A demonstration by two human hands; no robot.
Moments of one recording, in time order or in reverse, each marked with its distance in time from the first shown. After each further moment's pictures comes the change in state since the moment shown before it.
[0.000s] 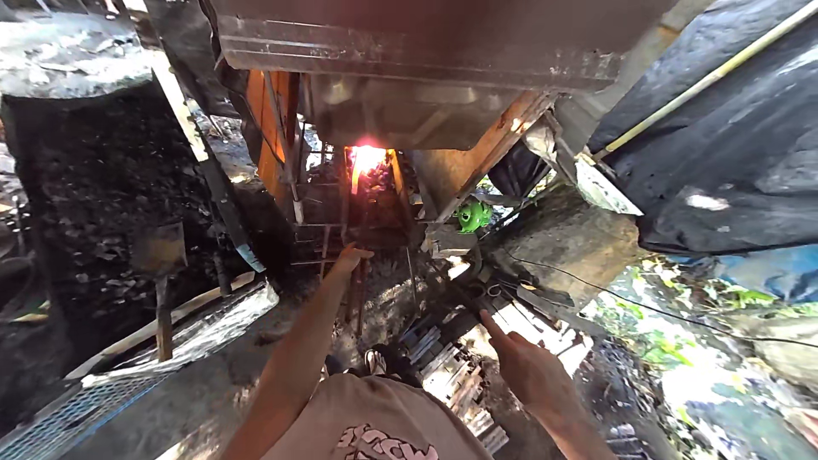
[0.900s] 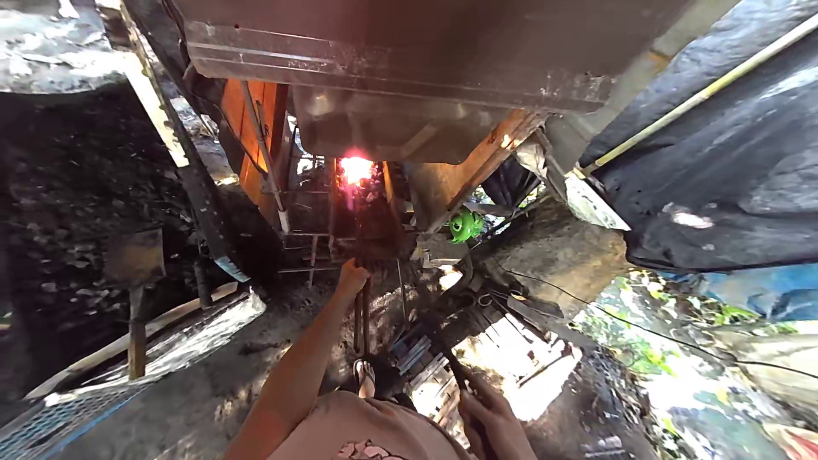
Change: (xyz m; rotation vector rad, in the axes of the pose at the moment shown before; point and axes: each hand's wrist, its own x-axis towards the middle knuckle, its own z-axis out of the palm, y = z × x) left_hand 0.007 -0.012 0.048 0.130 0.142 0.096; right_hand -0.031 0.007 0.069 1.619 -0.317 0.301
